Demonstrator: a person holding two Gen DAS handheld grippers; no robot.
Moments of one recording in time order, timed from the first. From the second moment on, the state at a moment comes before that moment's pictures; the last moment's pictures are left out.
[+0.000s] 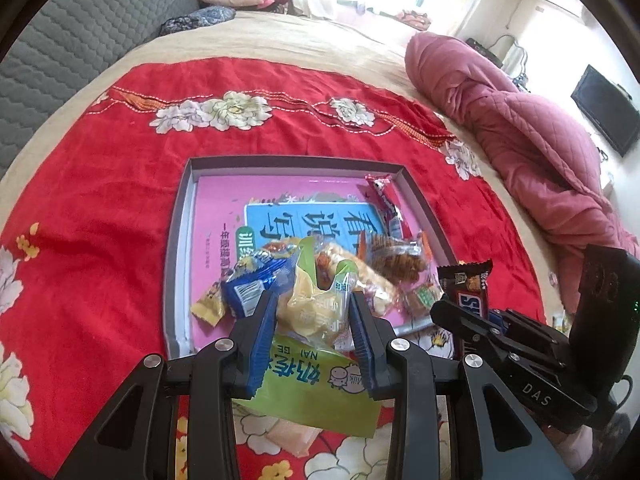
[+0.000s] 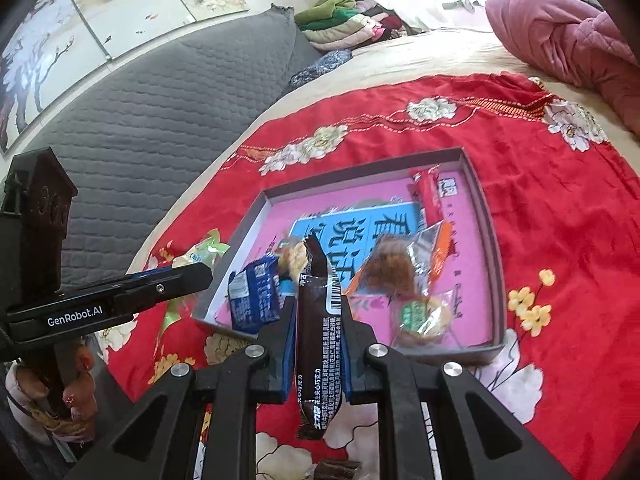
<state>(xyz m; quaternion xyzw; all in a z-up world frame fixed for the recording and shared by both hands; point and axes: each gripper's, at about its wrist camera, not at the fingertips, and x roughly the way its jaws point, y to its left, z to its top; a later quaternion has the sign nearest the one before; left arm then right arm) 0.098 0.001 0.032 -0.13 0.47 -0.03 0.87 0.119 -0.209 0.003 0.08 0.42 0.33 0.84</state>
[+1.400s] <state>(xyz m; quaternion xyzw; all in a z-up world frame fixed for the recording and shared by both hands) 0.147 -0.028 -0.014 -0.10 0.47 -0.01 0.88 0.158 -0.237 -0.004 0.13 0.43 0.28 0.85</state>
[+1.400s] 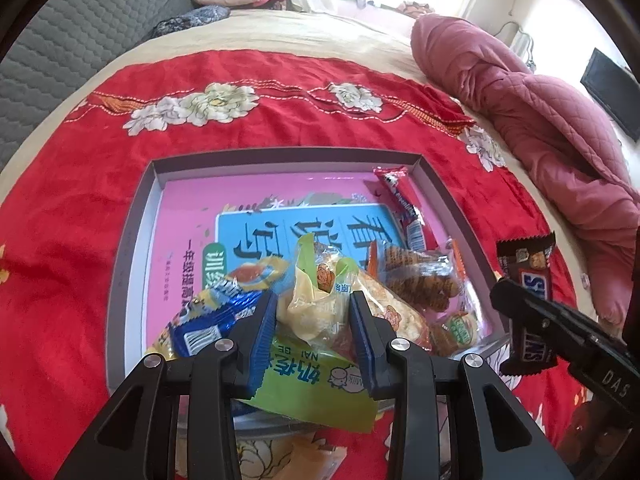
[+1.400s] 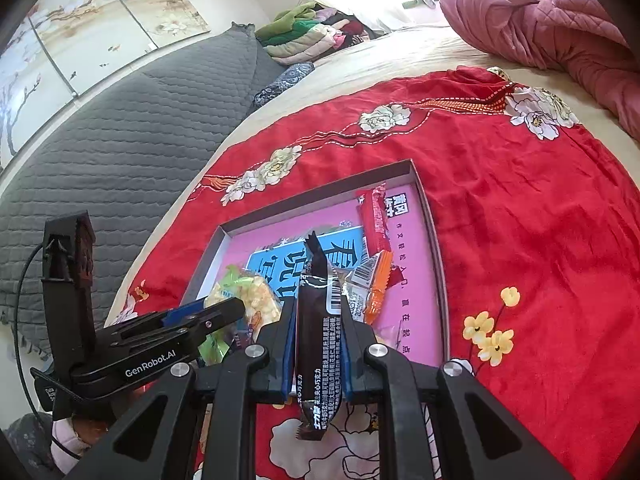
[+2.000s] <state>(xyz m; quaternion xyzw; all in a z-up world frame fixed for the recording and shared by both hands) 0.163 -0.034 -0.018 -0.11 0.46 -0.02 0.88 0.170 -0.231 -0.013 0.11 0.43 0.28 0.85</state>
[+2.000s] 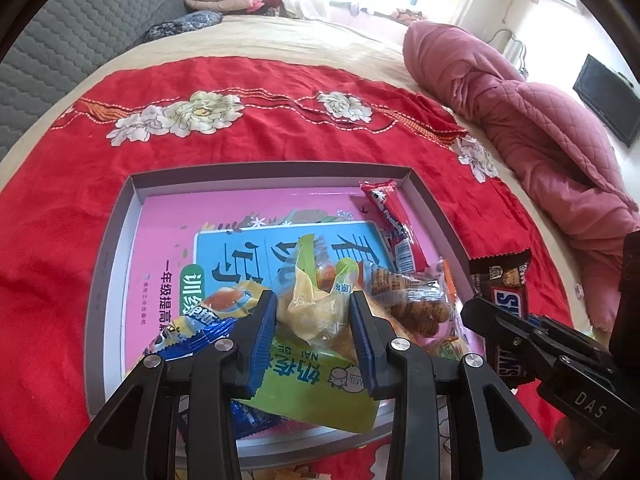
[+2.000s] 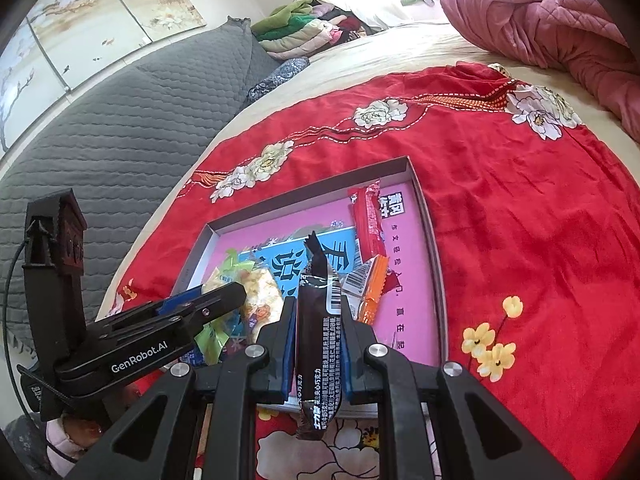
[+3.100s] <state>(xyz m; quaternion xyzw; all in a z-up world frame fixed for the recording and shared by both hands) 0.156 -0.019 -0.023 -0.13 0.47 0.00 0.88 0.172 -0.216 -0.019 0.08 0.43 0.28 0.86</state>
